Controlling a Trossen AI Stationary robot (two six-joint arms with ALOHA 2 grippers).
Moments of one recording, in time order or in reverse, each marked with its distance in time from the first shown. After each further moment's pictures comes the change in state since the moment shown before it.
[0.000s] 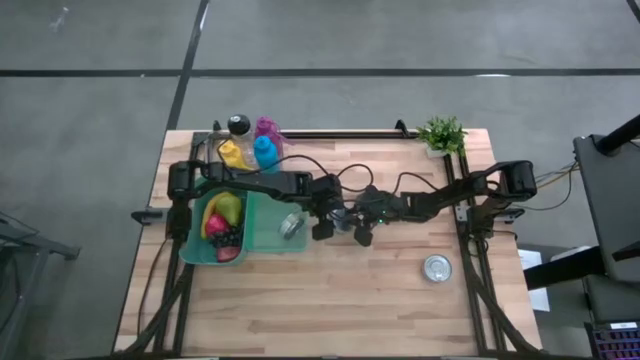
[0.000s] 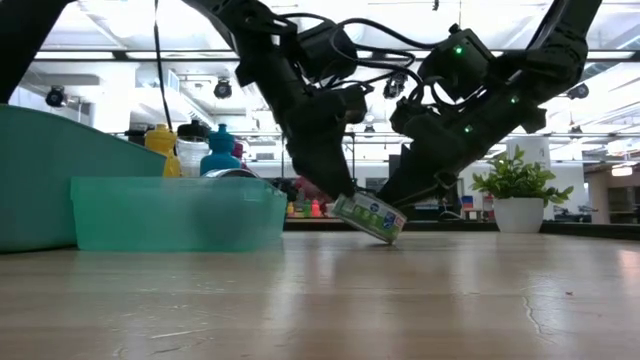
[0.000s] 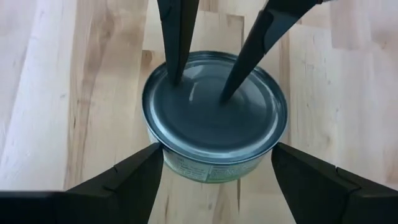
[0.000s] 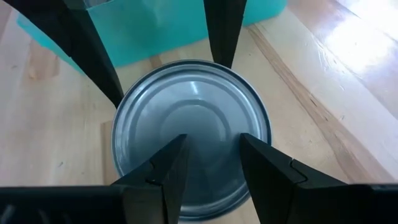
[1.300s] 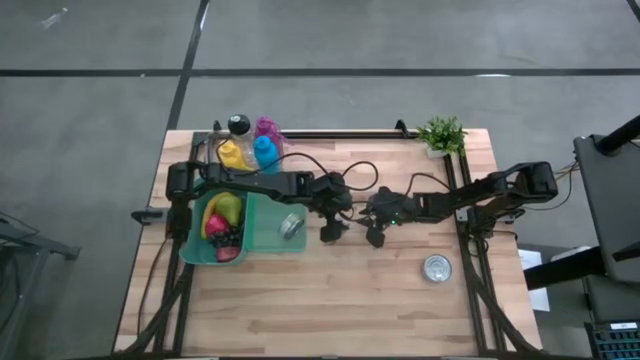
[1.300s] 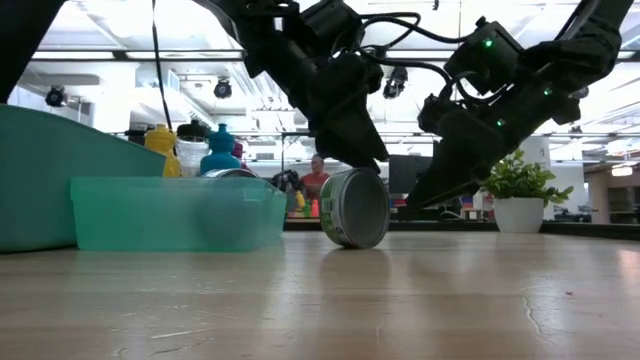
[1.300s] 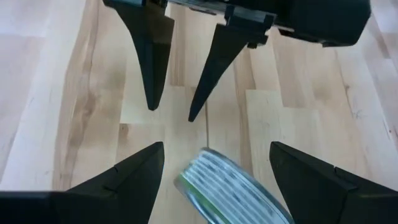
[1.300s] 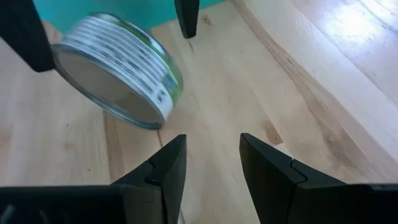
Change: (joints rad) left arm -0.023 -0.007 0.034 0.111 0.055 0.006; right arm 0.003 -0.204 -0.111 -0.104 0.026 0.049
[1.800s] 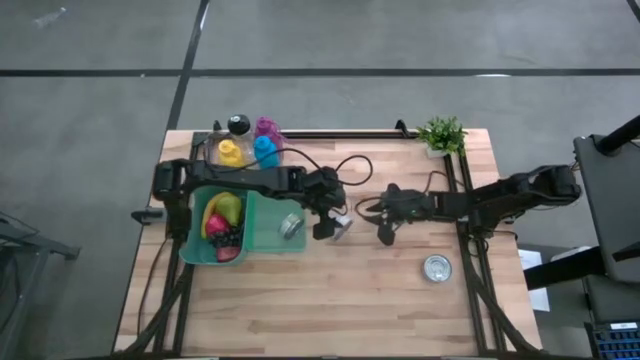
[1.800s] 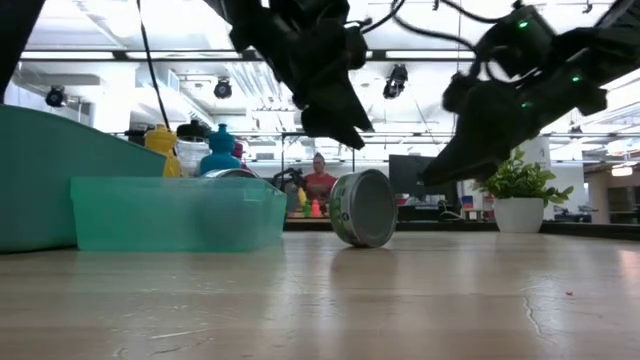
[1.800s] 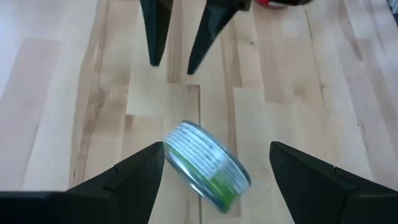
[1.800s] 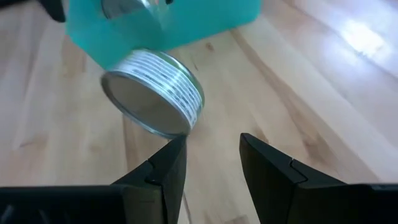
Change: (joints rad) left arm -0.001 -0.102 -0.003 -0.106 0.000 -0.010; right arm 0.000 -0.204 -0.101 0.004 -0.003 -0.011
